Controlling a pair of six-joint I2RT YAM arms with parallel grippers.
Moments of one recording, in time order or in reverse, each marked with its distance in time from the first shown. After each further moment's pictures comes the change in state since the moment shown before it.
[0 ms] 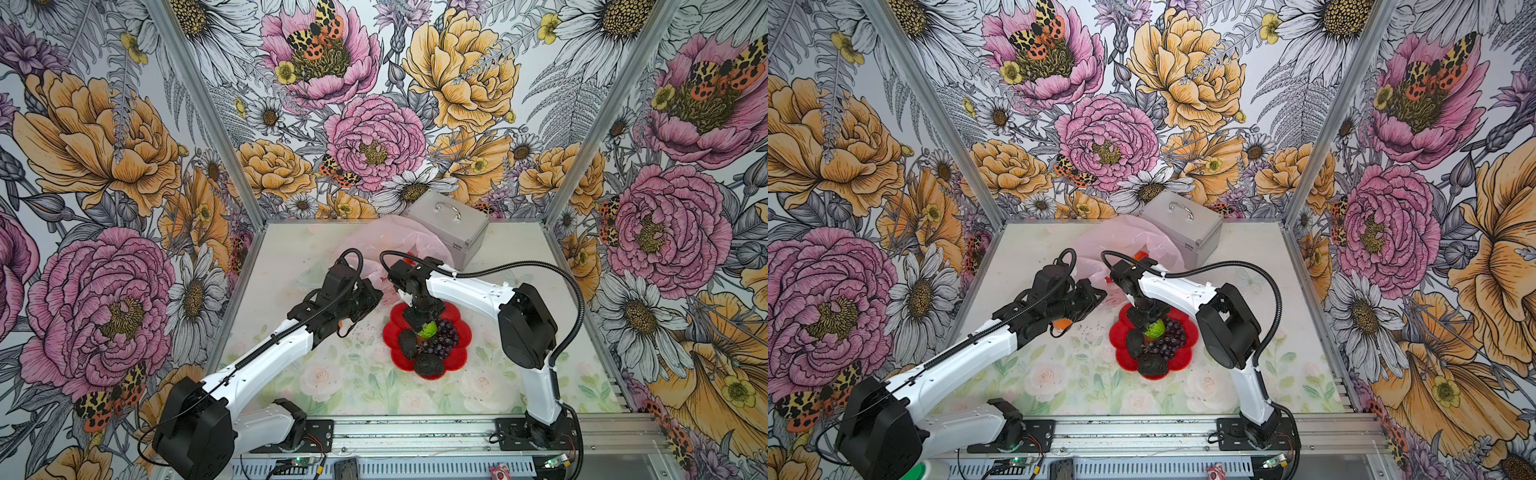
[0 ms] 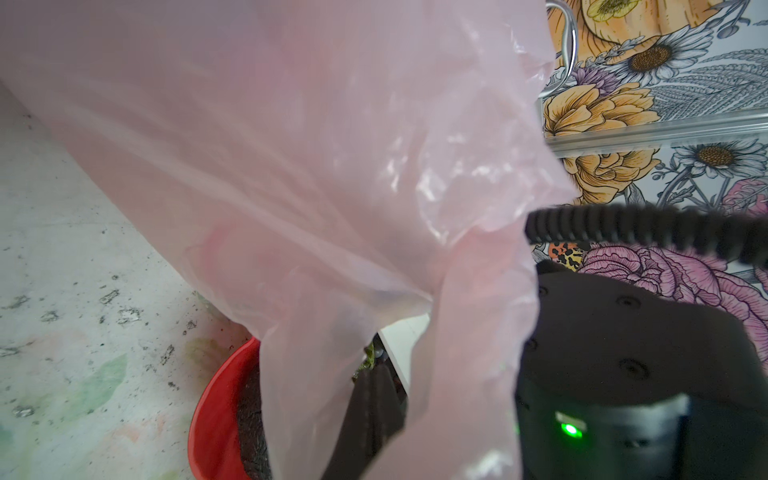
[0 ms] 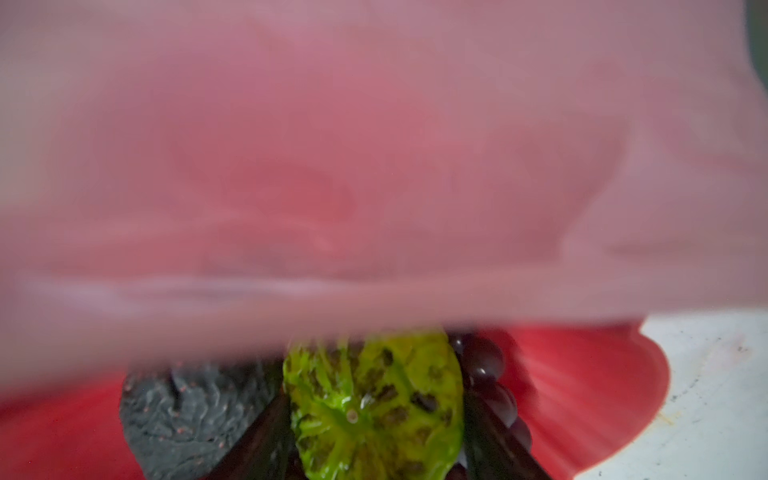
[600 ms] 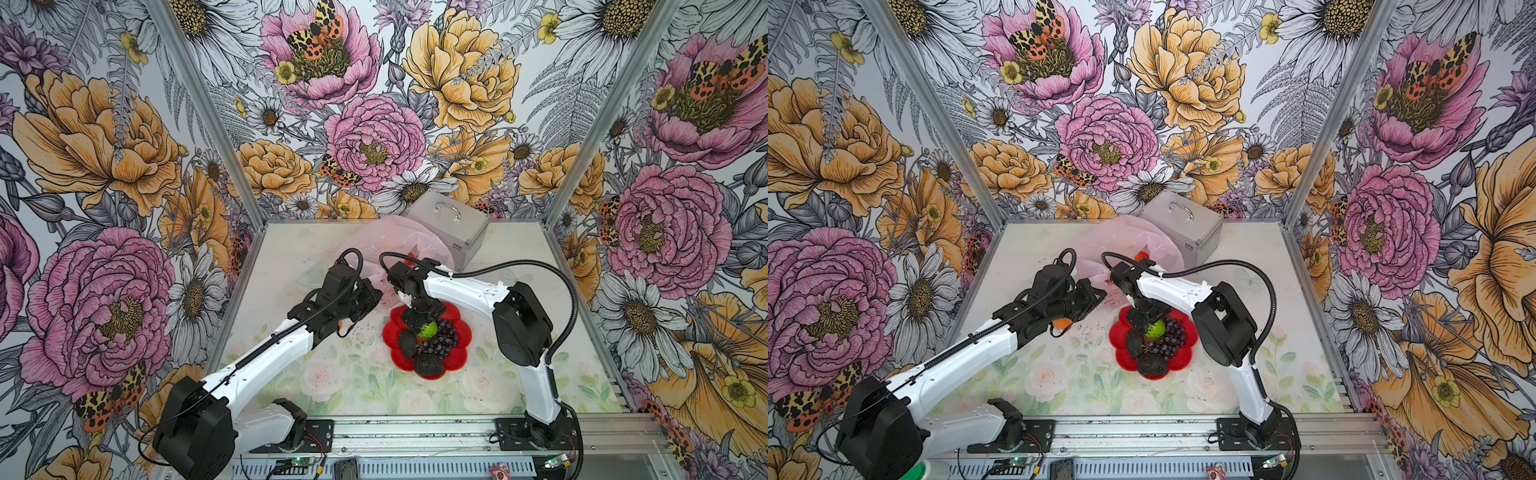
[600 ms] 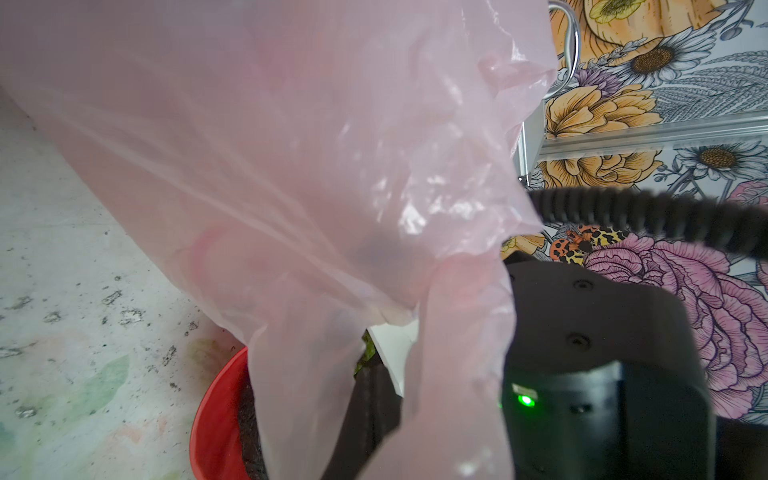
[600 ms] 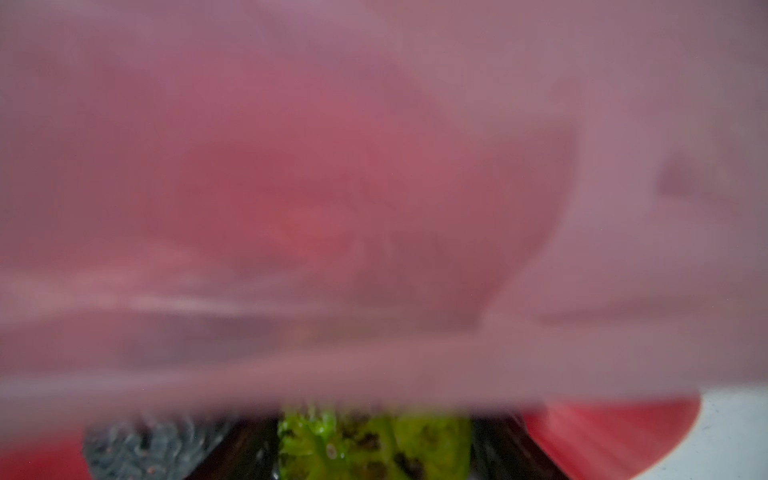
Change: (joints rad) left arm 0.000 0.005 0.000 0.000 0.000 0.000; right arm -0.006 0.032 0.002 0.001 0.000 0.000
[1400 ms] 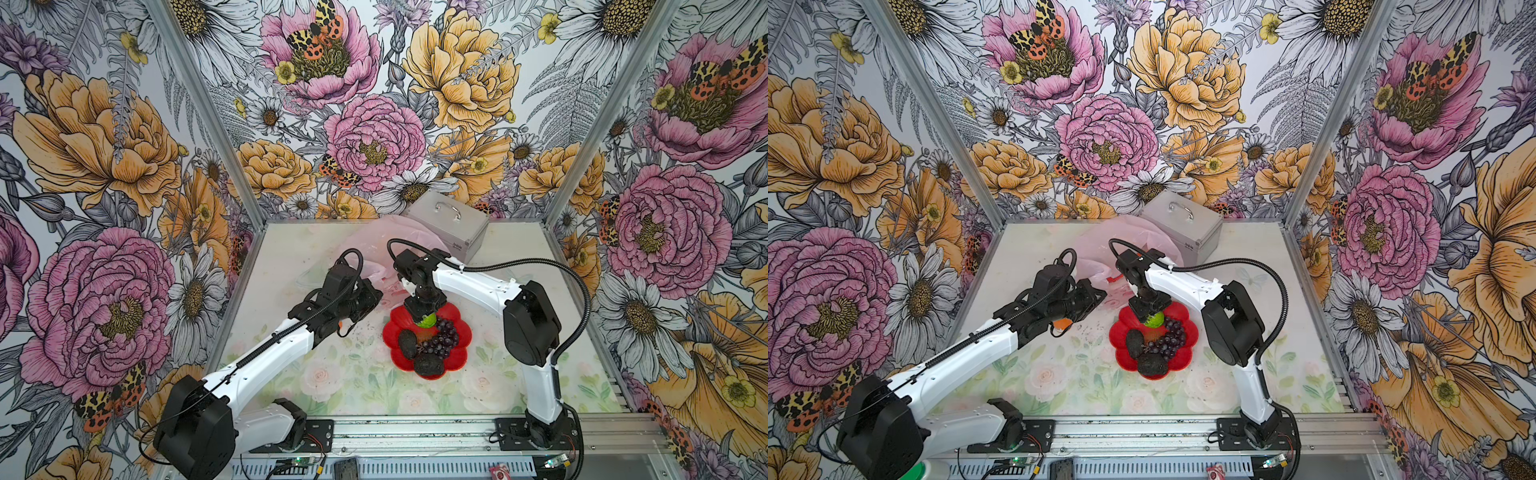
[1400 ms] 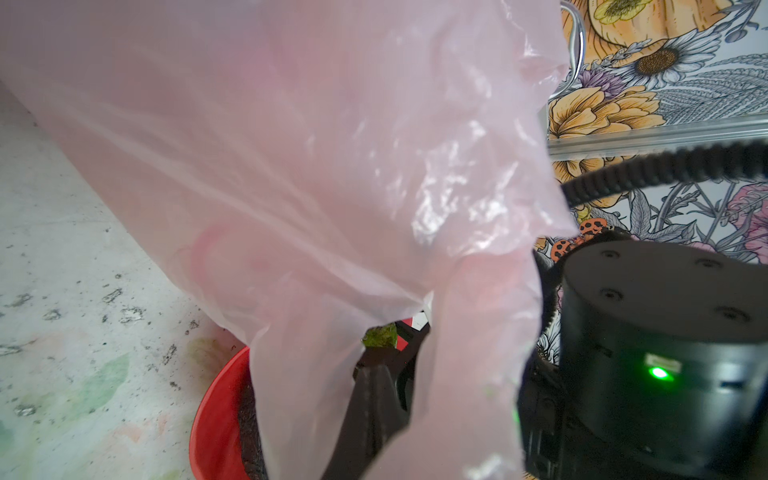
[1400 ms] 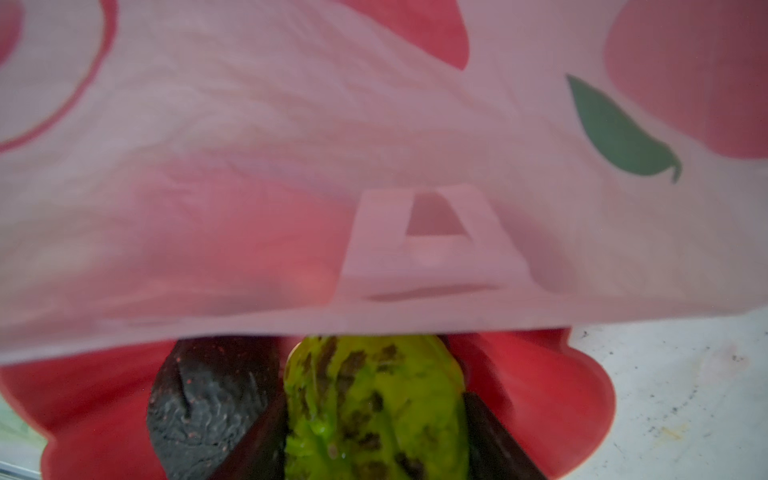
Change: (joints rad) left arm 0.000 0.002 -0.001 0.000 0.000 -0.008; right arm -0.046 -0.049 0.035 0.028 -0.051 0.032
